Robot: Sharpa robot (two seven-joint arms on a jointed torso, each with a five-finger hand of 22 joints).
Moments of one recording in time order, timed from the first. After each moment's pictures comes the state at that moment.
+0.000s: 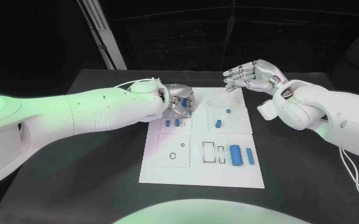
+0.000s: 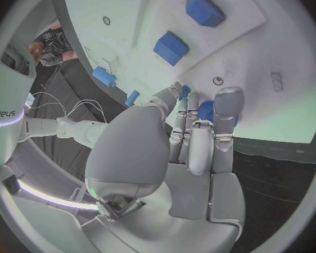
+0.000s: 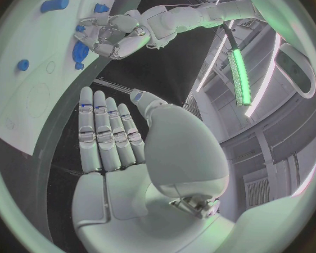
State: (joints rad) left arm 1.27 -0.54 -0.23 1.24 -1.32 -0.12 -0.01; left_hand 1.38 -0.12 0.30 0.03 0.11 0.97 0.14 0.31 0.07 0.96 0.08 0.48 0.07 1.47 0.00 1.41 1.18 0.15 1.38 0.10 0.90 0.93; right arm 1.17 -0.84 0.01 1.44 -0.56 -0.21 0.27; right_hand 1.38 -0.09 0.32 0.07 0.28 0.92 0.23 0.07 0.07 1.07 0.17 0.08 0.06 1.16 0.12 0.07 0.08 0.17 1.01 0.20 0.32 0.14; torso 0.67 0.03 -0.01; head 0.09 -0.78
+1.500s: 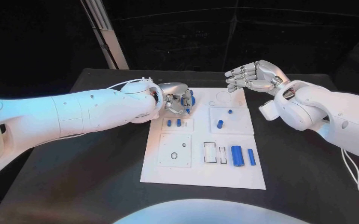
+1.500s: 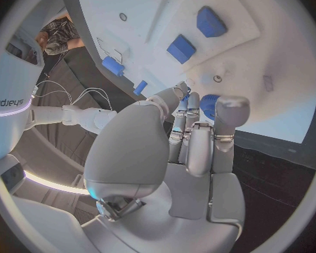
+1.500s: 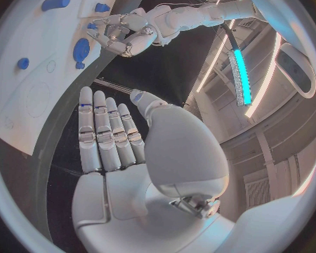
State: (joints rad) left arm 1.28 -0.64 -0.23 1.33 -1.23 -0.18 0.04; left_hand 1.41 -0.10 0.47 -0.06 0.09 1.04 0.13 0.28 0.07 1.06 0.07 0.43 0.06 1.47 -0.01 1.42 1.18 0.14 1.39 0.09 0.97 1.01; right arm 1.17 -0.84 0.01 1.42 -0.56 -0.20 0.27; right_hand 1.38 -0.09 0.32 0.07 0.28 0.92 0.23 0.07 0.07 1.07 0.17 0.08 0.06 1.16 0.12 0.07 0.08 0.17 1.02 0.21 0.32 0.14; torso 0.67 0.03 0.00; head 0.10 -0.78
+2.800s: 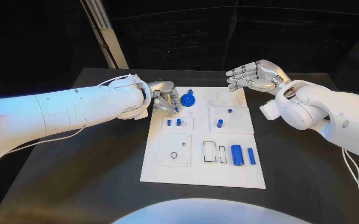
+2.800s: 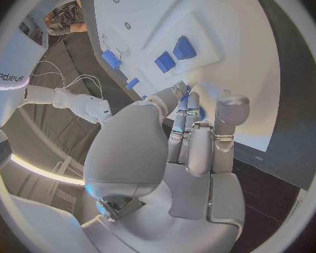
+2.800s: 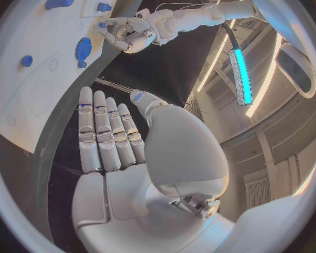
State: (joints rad) left arm 1.29 -0.70 -0.23 1.32 -1.10 -0.09 0.00; left_hand 1.39 -0.11 0.47 -0.06 0.09 1.05 0.14 0.27 0.07 1.06 0.07 0.42 0.06 1.47 -0.01 1.42 1.17 0.14 1.39 0.09 0.96 1.00; right arm 1.17 -0.84 0.01 1.42 -0.56 -0.20 0.27; right_hand 1.38 -0.09 0.32 0.07 0.28 0.92 0.23 0.07 0.07 1.07 0.17 0.08 0.06 1.16 0.12 0.07 0.08 0.17 1.02 0.21 0.32 0.14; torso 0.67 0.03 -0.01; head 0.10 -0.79
